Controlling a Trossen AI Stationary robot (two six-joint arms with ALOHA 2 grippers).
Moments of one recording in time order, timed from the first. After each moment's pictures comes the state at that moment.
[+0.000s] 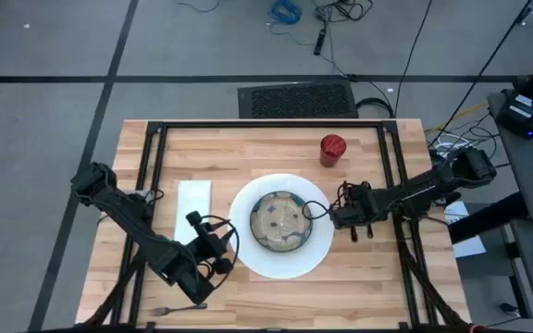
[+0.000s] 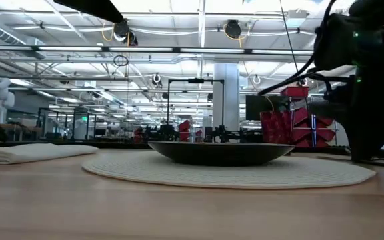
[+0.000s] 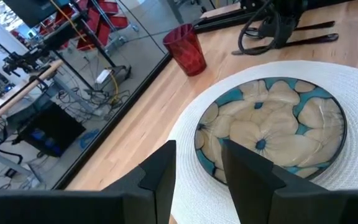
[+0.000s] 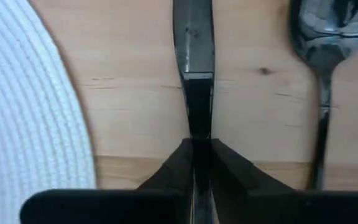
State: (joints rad) left arm -0.73 1.61 1.16 -0.87 -1.21 -0.85; right arm 0.23 1.41 0.58 -0.72 0.27 1.80
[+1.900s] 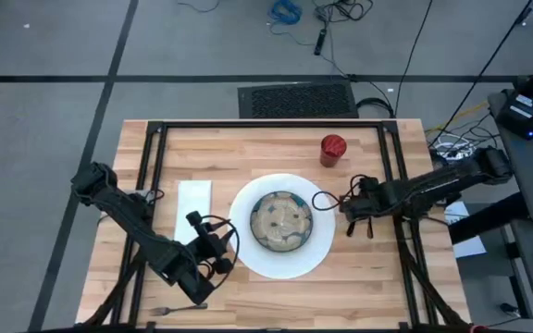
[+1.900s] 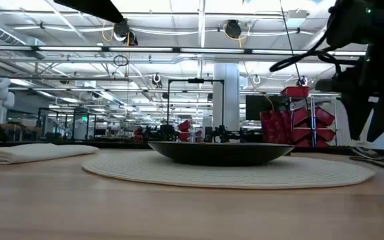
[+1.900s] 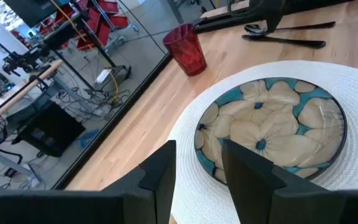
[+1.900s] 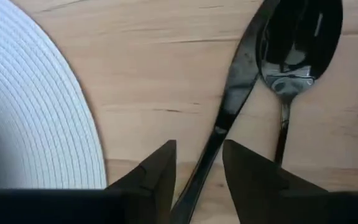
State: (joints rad) left arm -0.73 1.61 1.16 -0.87 -1.21 -0.85; right arm 0.20 1.13 0.58 -0.94 0.30 1.81
